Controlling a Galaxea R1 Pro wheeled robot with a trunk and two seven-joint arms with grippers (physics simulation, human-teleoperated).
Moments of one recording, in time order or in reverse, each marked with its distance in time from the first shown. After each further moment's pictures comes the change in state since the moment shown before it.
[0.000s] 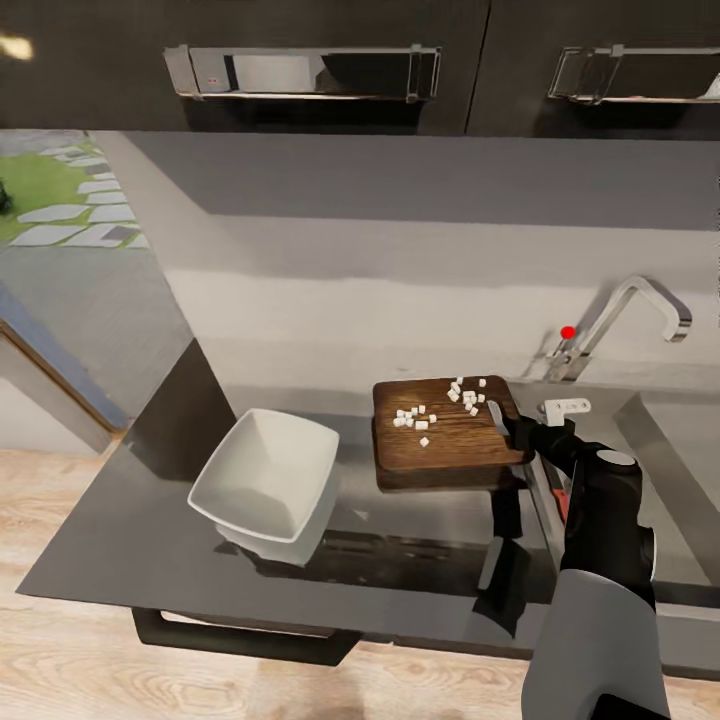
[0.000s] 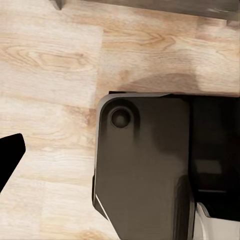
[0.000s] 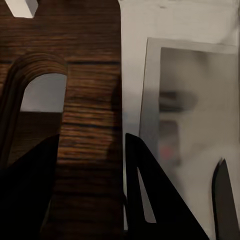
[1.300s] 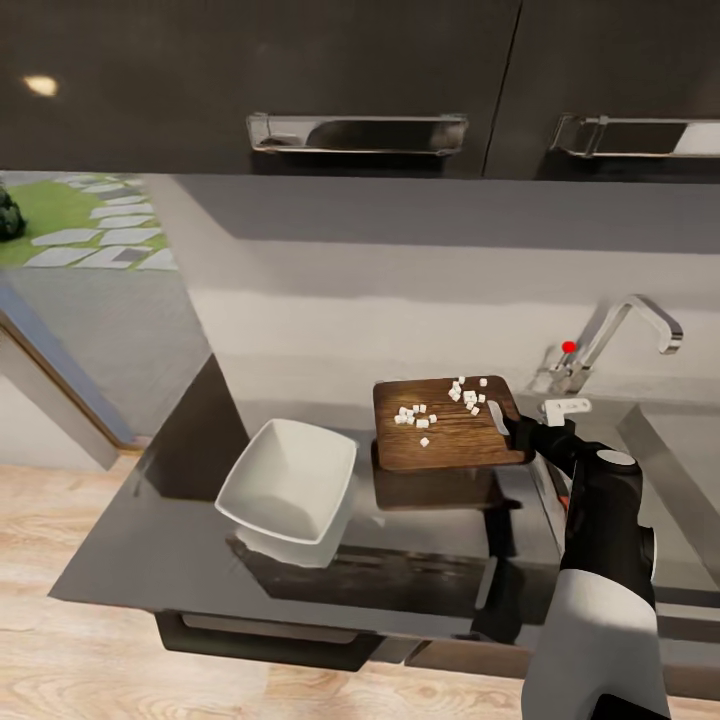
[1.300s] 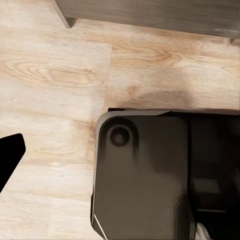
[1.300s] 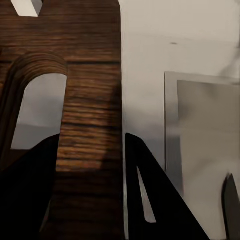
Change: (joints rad) left arm 0.000 0.000 0.000 0.000 0.000 0.000 0.000; right arm 0.000 0.000 0.001 -0.001 0.002 0.001 0.000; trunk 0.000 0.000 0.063
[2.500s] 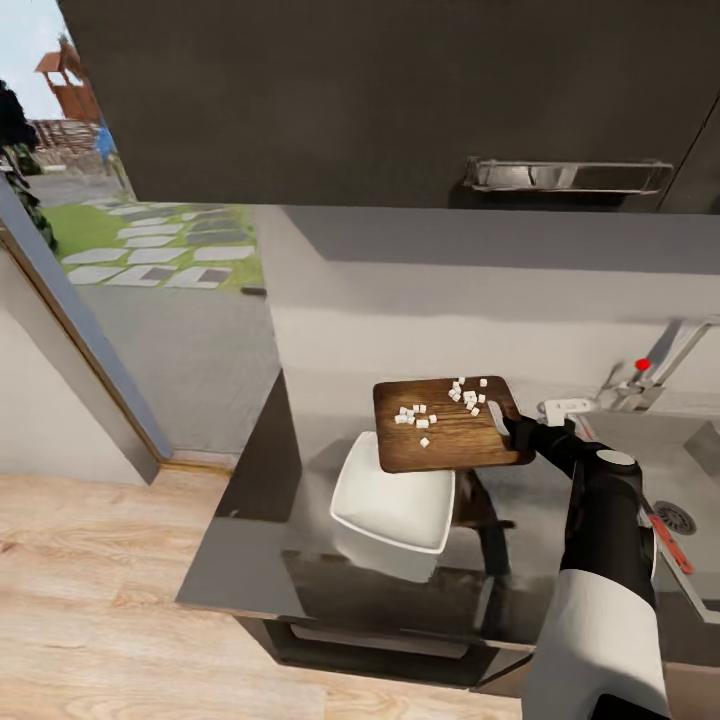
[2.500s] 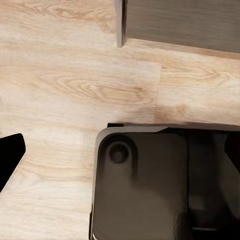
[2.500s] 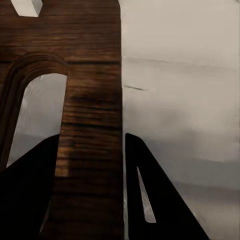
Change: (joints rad) left arm 0.000 0.000 0.000 0.000 0.000 0.000 0.000; right arm 0.000 0.000 0.001 0.000 0.002 -0.001 0.000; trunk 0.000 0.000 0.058
